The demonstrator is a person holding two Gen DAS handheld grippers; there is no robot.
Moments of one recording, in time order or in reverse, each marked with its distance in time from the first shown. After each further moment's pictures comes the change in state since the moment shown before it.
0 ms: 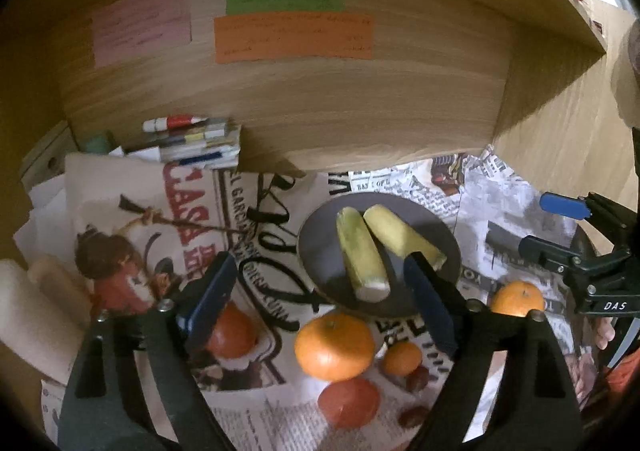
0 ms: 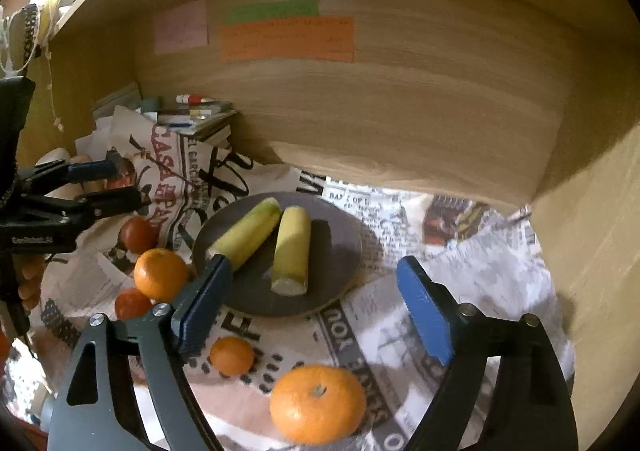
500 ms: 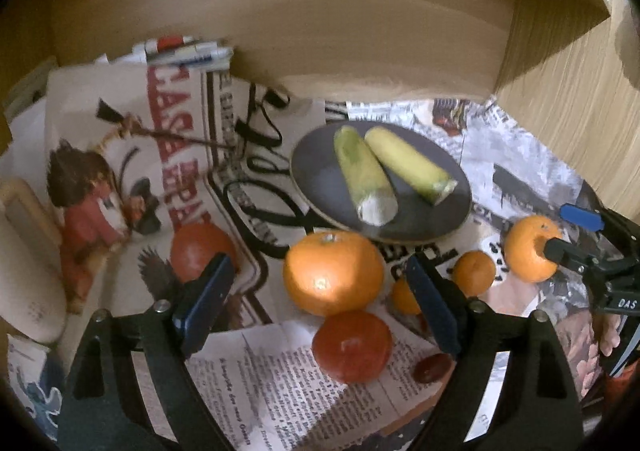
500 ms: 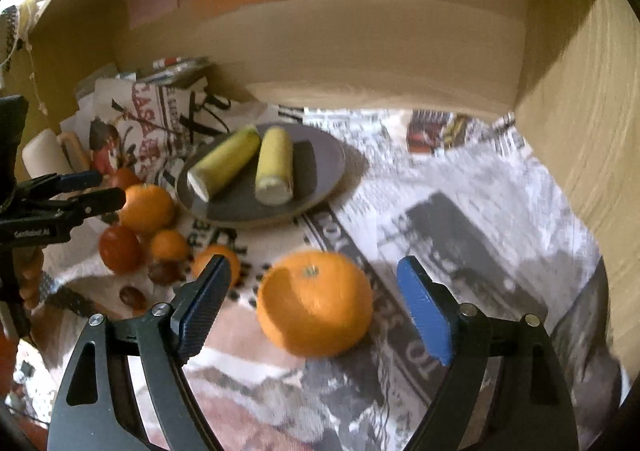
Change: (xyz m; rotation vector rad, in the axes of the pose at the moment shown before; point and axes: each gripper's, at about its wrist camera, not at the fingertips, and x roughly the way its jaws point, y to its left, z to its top) left arm 0.031 0.000 -0.055 -0.020 0.134 -0.027; right arm 0.000 -0.010 -0.065 0.128 0.105 -0.025
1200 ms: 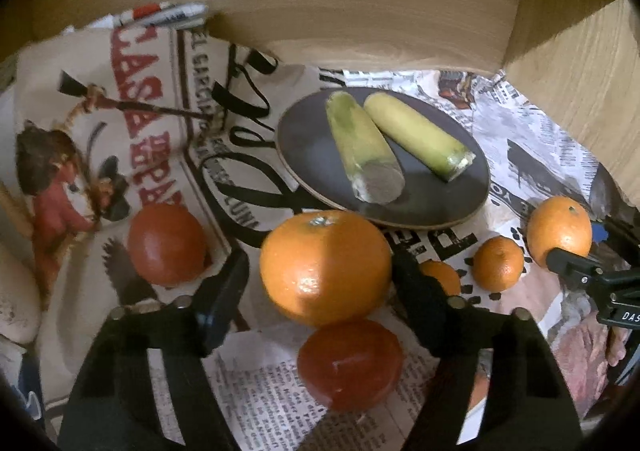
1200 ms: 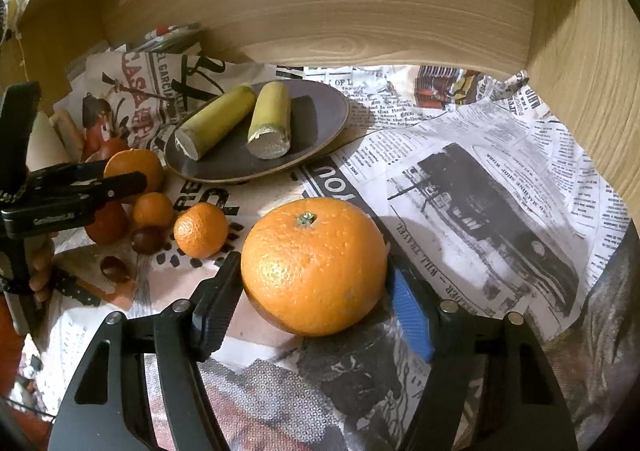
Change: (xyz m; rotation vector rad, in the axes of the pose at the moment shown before) left arm 0.041 -0.006 -0.006 0.007 0.072 -0.016; right arm 0.023 -0.006 -0.016 0.025 0.081 0.034
